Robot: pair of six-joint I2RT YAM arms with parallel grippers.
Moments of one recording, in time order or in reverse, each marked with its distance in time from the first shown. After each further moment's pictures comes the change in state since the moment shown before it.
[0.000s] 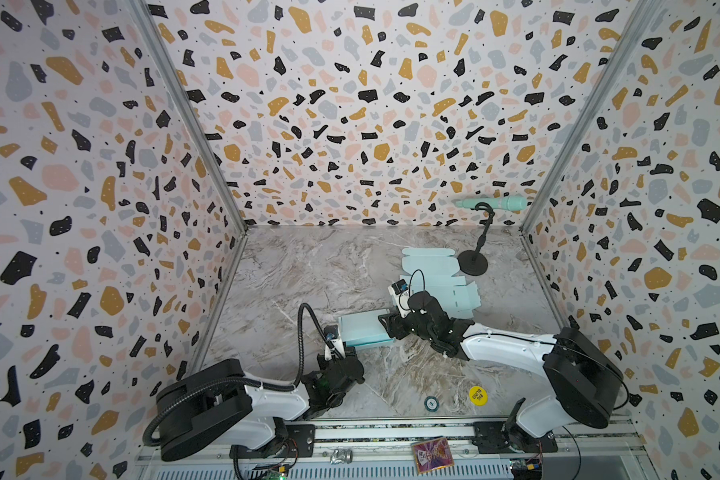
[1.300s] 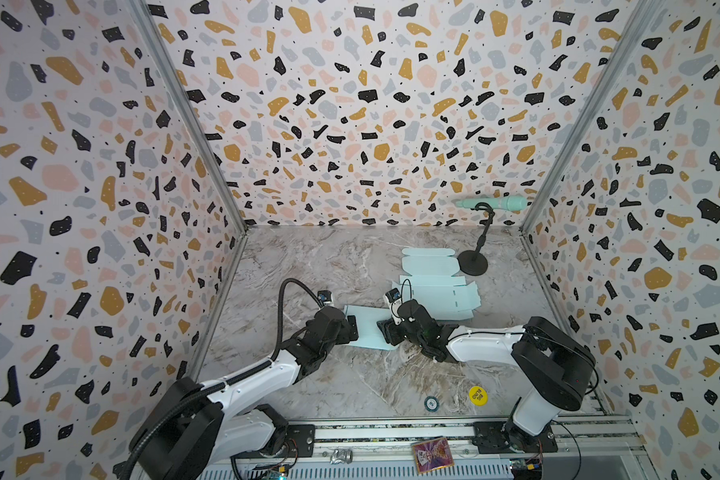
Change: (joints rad) left arm 0.452 -0.100 0.285 -0.482 0.600 0.163; right arm 0.041 0.125 -0.017 0.108 0.098 -0.010
